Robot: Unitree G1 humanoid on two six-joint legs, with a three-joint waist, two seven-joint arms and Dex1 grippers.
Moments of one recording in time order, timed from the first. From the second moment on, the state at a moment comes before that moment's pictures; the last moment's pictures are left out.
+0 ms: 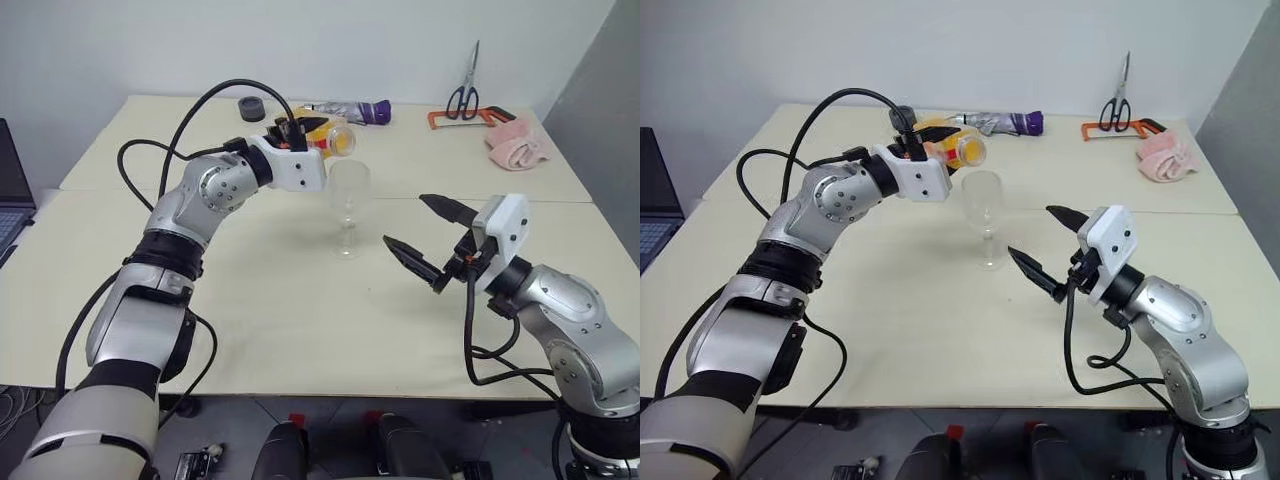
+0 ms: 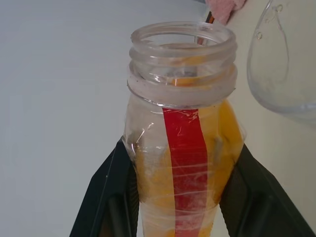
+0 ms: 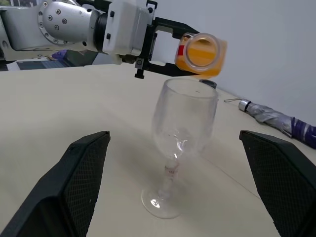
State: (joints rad) left arm -1.11 0.55 -0.28 0.78 0.51 -0.66 -0.38; right arm -0.26 -0.51 -0.05 -0.63 0.46 0.53 0.54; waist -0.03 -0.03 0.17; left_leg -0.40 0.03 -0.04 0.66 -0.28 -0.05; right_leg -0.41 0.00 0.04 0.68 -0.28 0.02
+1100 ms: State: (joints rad) left arm -1.18 0.59 -0.36 0.87 0.65 -0.75 -0.20; right arm -0.23 -0.54 -0.09 -0.63 0.46 0.53 0.57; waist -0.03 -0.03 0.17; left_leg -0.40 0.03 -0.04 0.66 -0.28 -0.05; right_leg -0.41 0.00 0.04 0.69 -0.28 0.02
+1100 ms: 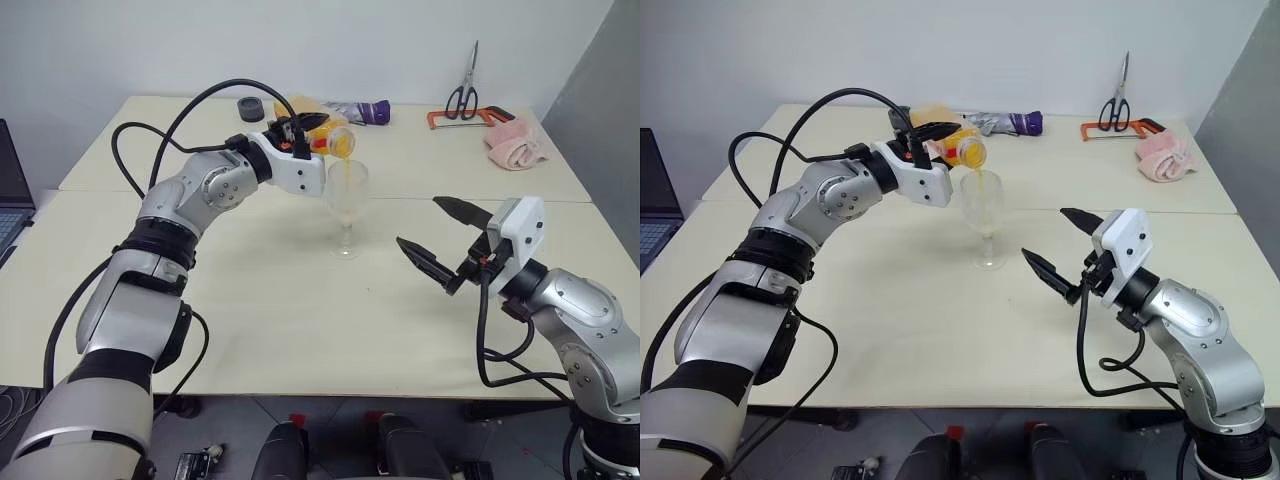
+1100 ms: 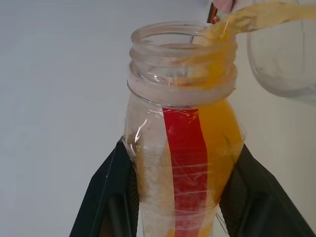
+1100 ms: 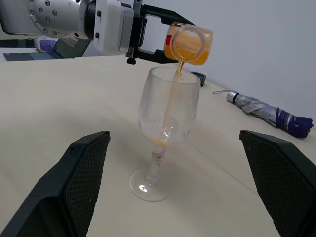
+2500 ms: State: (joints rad) left arm -1.19 0.60 -0.36 0.89 0.68 -0.77 -0.17; right arm -0.20 -0.56 -0.14 -0.66 0.55 0.52 0.58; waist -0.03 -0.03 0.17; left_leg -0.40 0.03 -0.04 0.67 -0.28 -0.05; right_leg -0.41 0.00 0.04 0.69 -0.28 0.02
